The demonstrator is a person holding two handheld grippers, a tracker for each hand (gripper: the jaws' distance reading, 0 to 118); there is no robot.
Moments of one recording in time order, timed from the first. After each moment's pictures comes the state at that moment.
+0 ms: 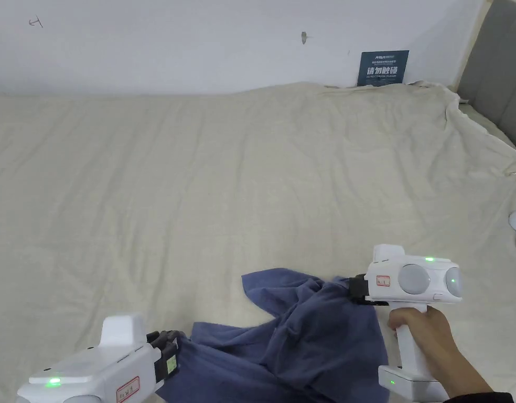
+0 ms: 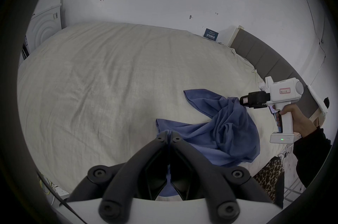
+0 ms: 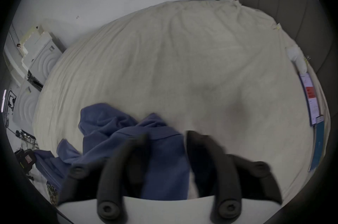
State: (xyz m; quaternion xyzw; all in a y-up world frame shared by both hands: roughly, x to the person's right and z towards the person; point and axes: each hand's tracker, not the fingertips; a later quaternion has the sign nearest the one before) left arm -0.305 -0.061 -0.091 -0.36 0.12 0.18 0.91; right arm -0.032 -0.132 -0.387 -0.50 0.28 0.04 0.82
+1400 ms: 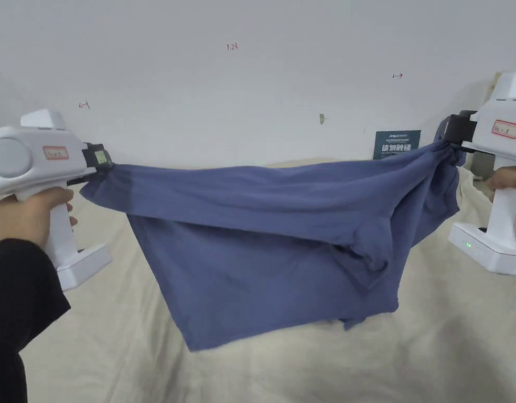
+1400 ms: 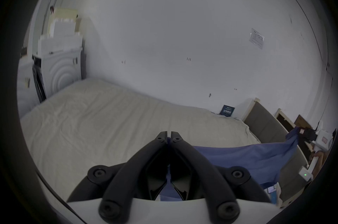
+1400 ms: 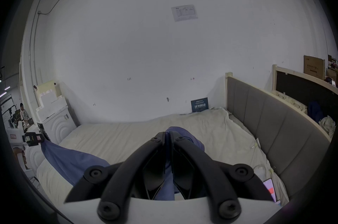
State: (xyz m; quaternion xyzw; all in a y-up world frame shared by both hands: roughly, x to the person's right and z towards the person) left arm -0.498 0.211 -0.225 -0.16 0.24 0.15 0.95; right arm 0.003 0.201 -0.474 -0.15 0.26 -0.06 0.95
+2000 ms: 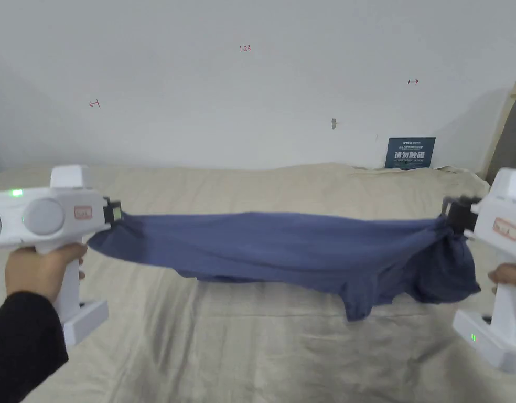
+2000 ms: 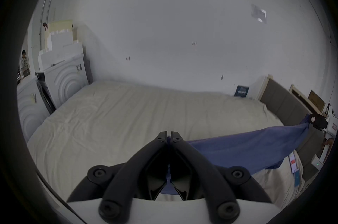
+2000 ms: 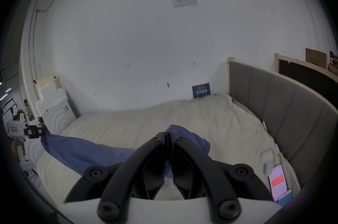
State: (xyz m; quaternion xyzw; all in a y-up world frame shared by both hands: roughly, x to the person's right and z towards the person) left arm -0.496 0.110 -0.213 -0.24 0.25 0.11 0.93; right arm 0.007 0.083 -0.445 -0.20 0.26 -0.05 0.94
